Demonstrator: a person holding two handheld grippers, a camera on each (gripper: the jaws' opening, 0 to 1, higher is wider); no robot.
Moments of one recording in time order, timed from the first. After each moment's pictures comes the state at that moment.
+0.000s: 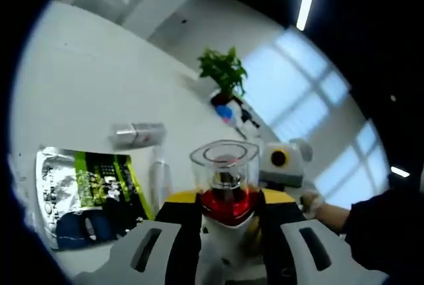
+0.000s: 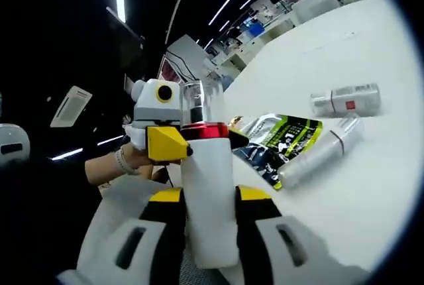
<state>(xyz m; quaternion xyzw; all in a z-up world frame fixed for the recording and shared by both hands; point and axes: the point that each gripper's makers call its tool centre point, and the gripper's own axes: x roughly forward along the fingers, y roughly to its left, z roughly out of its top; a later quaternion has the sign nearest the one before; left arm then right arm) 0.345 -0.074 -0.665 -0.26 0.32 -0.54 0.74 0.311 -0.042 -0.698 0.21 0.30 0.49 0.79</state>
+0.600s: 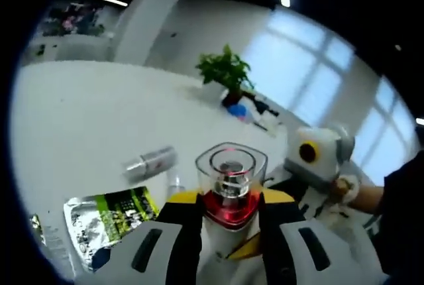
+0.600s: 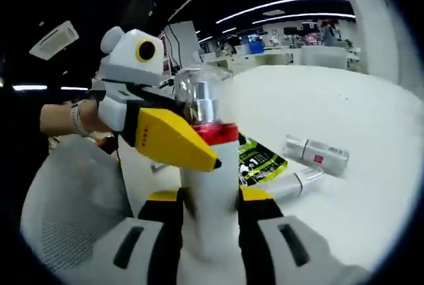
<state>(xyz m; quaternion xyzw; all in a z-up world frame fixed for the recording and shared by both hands) 0.353 -0.084 -0.663 -0.10 0.27 -0.53 0.80 0.336 -0.057 -0.714 -0.05 0.26 0.43 0.86</state>
